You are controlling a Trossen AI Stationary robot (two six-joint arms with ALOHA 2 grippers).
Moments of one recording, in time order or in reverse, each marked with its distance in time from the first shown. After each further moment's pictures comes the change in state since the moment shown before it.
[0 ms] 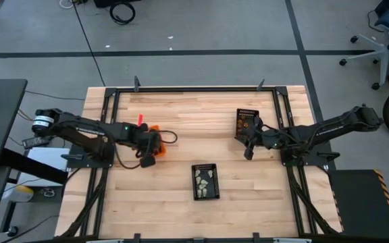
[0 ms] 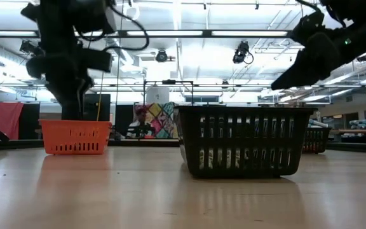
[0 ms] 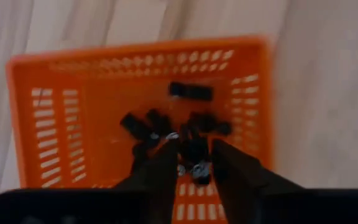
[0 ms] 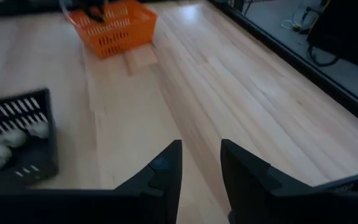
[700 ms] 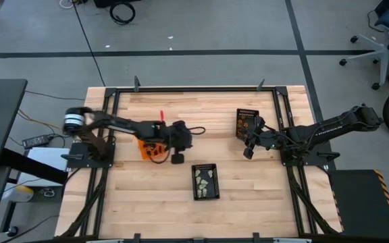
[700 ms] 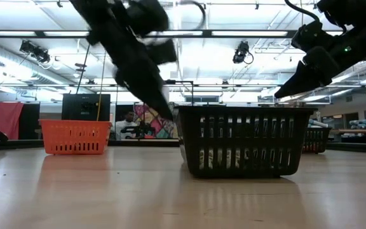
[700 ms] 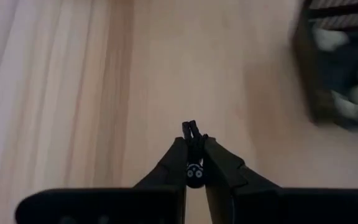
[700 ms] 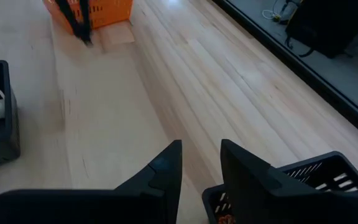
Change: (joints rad) left arm 0.096 0.397 0.195 0.612 0.126 0.382; right arm 0.000 0.015 0.000 -0.065 0.066 0.000
